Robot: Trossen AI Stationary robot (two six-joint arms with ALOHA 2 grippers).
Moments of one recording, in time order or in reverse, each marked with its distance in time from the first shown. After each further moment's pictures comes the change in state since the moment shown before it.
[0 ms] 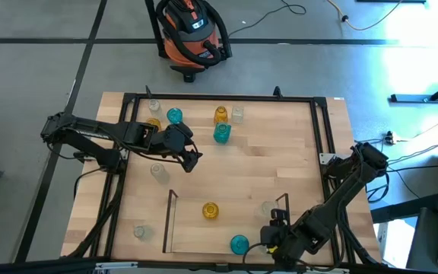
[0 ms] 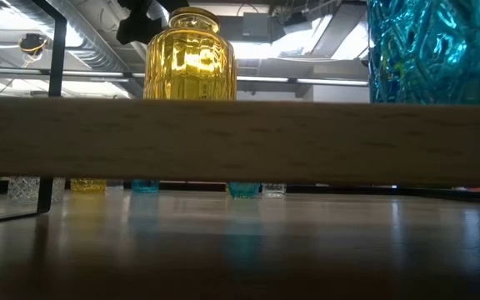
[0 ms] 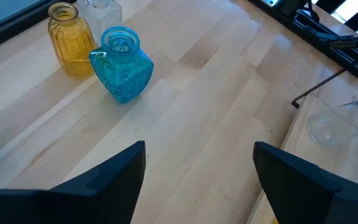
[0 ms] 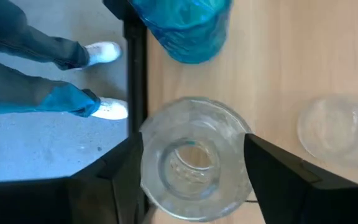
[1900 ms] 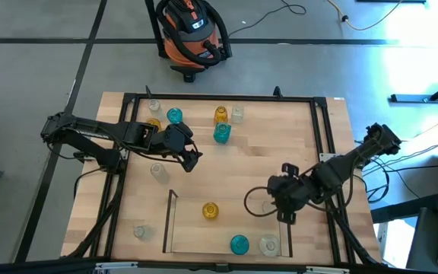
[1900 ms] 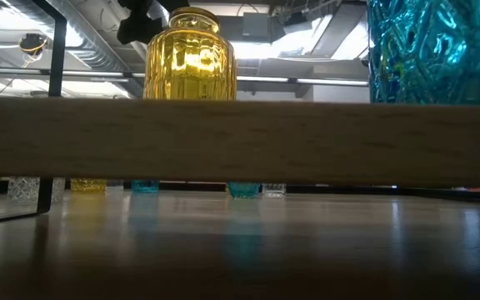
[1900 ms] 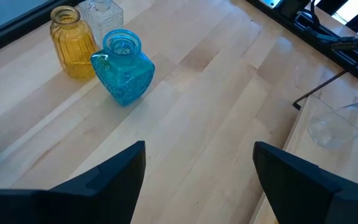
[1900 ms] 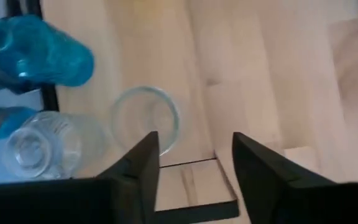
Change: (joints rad) left arm 0.000 0.000 0.000 0.003 -0.009 0.005; right arm -0.261 -0.277 0.000 -0.349 0.027 -0.118
